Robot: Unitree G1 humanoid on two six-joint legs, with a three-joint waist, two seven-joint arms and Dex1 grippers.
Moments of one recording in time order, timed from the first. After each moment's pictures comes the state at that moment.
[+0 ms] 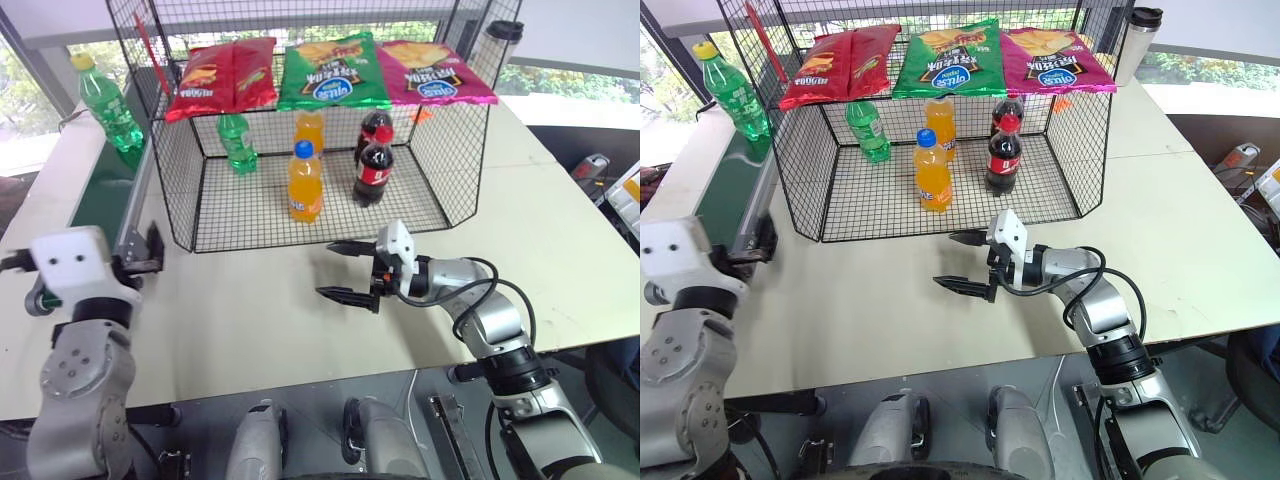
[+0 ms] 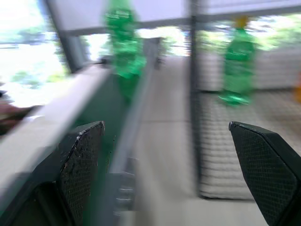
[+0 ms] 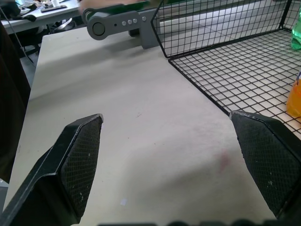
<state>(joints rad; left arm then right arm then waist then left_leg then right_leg) 0.03 0.20 0.48 -0.88 -0.23 0.78 0.05 -0.43 -0.41 0.18 0.00 0.37 0.29 1.06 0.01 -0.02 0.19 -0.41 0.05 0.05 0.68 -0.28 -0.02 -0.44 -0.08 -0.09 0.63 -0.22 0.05</state>
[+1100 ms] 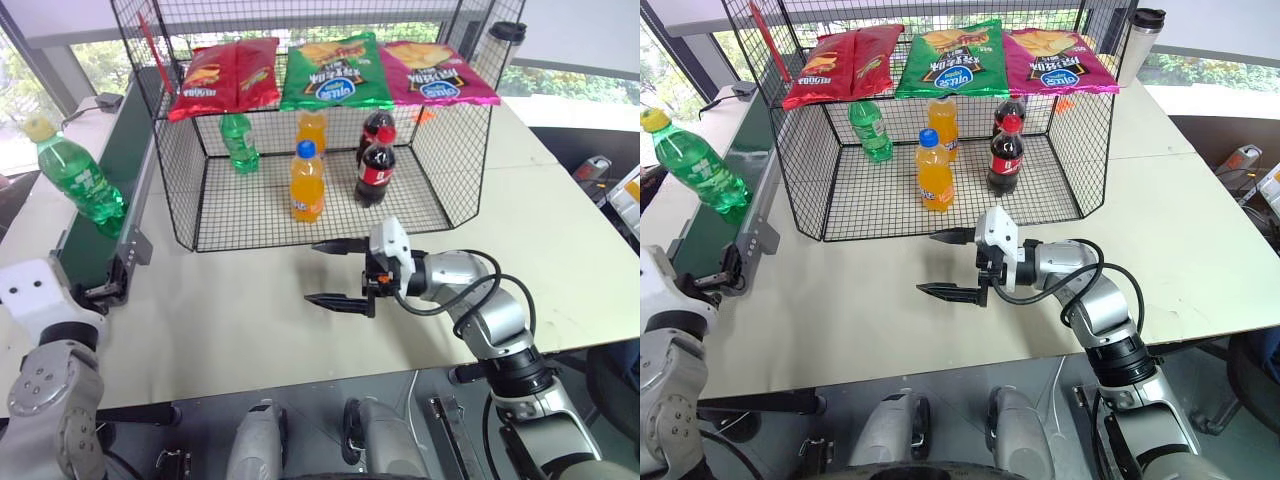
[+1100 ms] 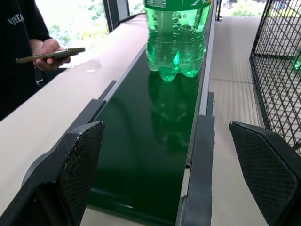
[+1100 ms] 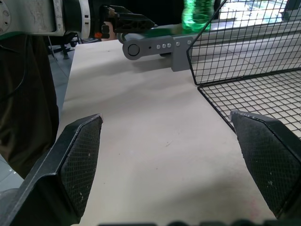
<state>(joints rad) 0.10 0.22 0.62 -0.76 -0.35 0.80 0.04 -0.45 -0.42 0.20 -0.15 0.40 0.34 1.09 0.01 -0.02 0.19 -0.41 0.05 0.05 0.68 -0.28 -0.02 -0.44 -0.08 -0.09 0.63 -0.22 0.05</state>
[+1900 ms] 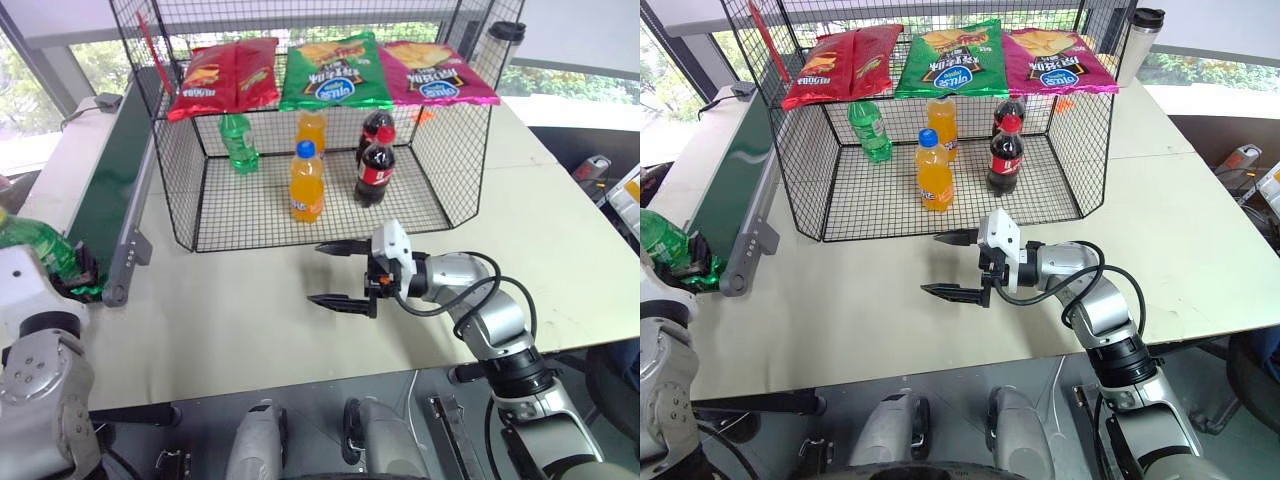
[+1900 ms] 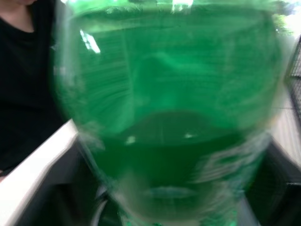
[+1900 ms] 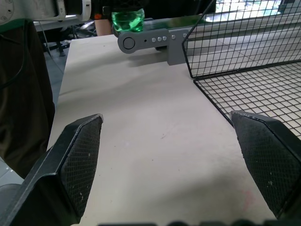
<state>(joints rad) 0.07 0.25 0.63 -0.71 -0.28 0.70 0.08 -0.44 -0.42 0.20 -0.12 0.39 0.33 1.09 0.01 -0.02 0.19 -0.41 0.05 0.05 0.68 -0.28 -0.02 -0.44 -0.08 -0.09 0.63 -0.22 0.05</state>
